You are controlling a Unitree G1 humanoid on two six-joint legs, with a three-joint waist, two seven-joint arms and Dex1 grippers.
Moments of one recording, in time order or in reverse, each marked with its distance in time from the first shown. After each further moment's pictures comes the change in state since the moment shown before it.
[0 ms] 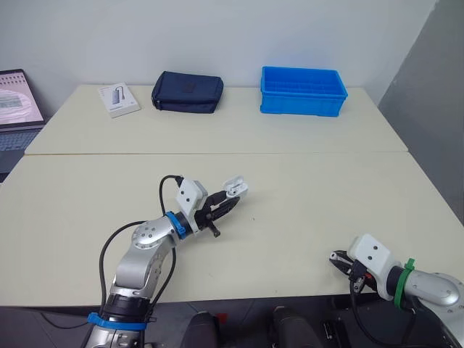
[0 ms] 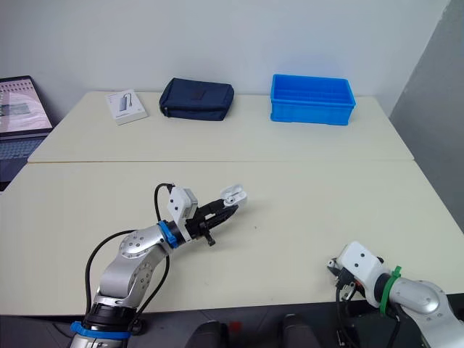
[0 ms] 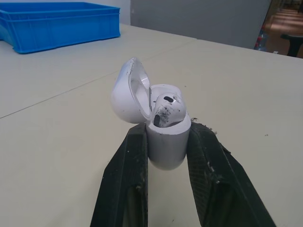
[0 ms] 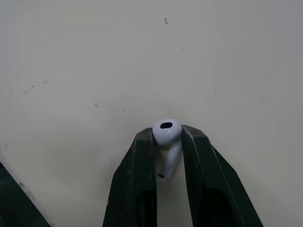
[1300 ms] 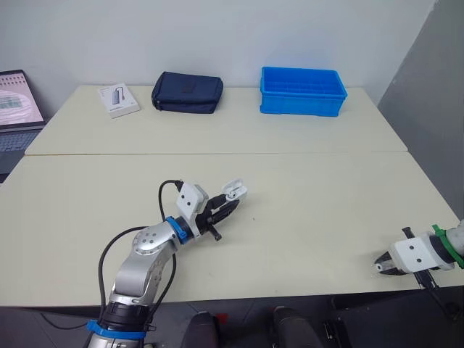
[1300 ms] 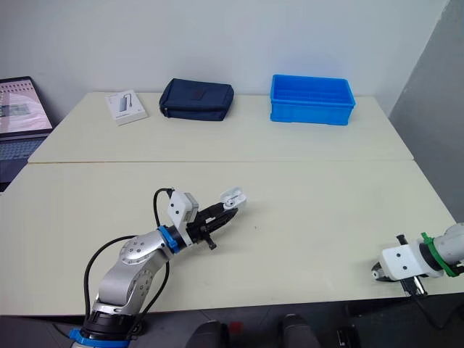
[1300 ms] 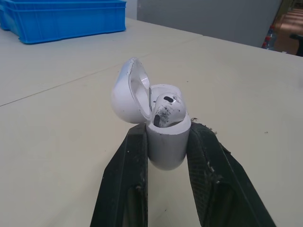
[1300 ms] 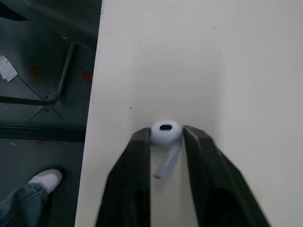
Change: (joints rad) left arm 0.047 -0.007 -0.010 -0.059 0.000 0.039 0.053; right arm -0.441 -0.382 0.158 0.811 -0.138 -0.962 0.741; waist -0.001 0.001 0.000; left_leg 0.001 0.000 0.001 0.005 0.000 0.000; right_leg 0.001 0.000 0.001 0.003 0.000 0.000
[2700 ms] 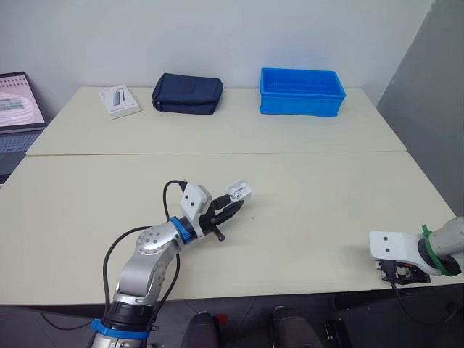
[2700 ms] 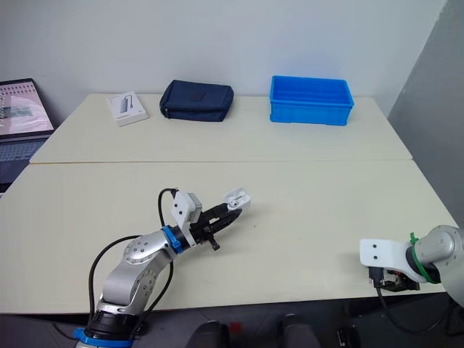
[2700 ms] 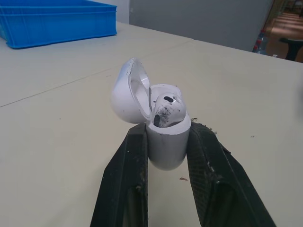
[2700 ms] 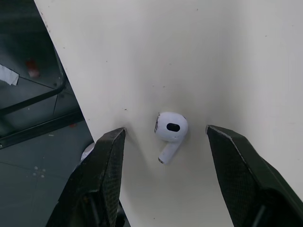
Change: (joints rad) left arm -0.005 -0.019 -0.012 0.000 0.000 0.000 -0.011; right arm 0.102 -0.109 0.041 -0.594 -0.111 1.021 -0.196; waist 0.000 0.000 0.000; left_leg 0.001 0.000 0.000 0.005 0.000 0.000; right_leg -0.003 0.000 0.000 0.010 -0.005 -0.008
